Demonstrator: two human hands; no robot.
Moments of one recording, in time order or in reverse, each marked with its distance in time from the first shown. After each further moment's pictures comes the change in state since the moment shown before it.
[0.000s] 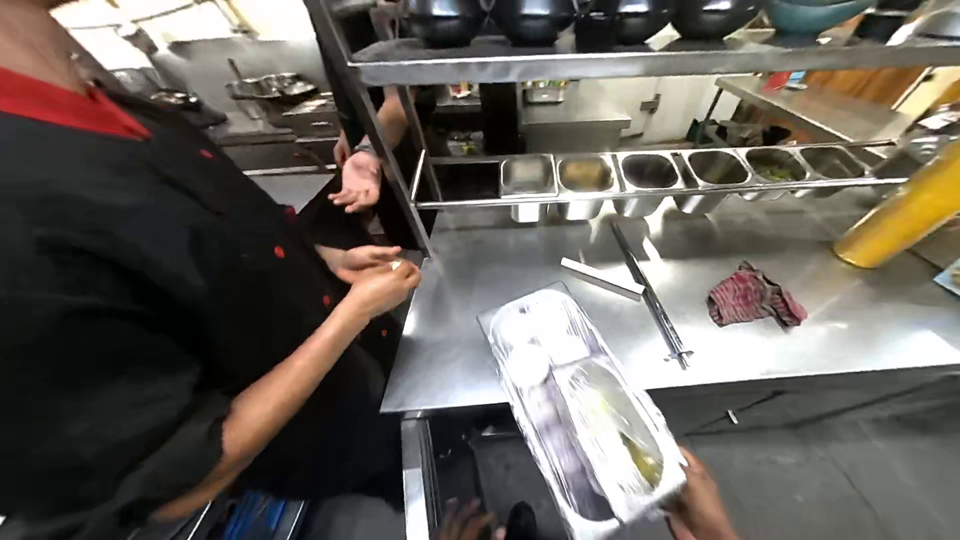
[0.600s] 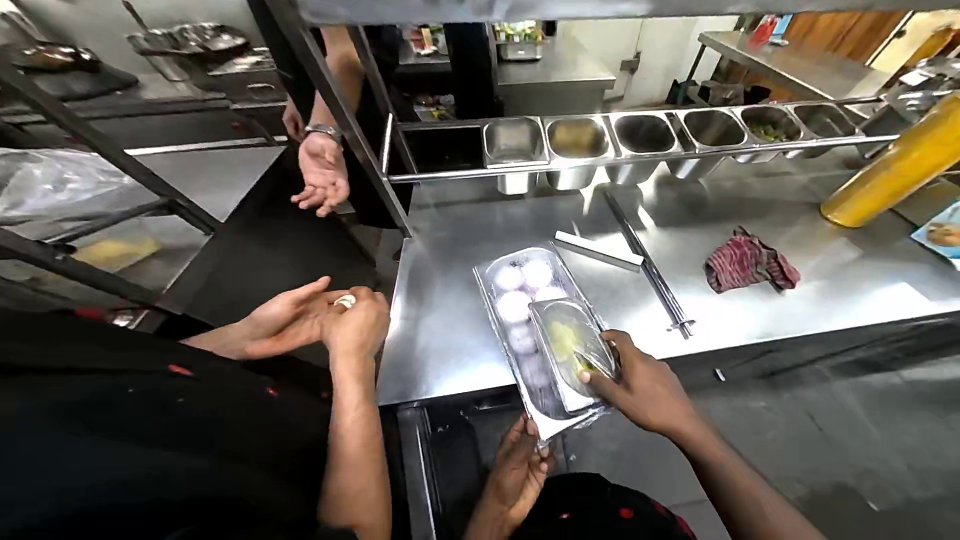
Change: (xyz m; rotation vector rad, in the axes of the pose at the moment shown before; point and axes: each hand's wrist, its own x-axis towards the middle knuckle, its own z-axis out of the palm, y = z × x) left_hand 0.094 0.095 -0.019 -1.779 -0.476 -0.364; right_hand 0.059 -0.054 0.090 -1.417 -0.283 -0.296
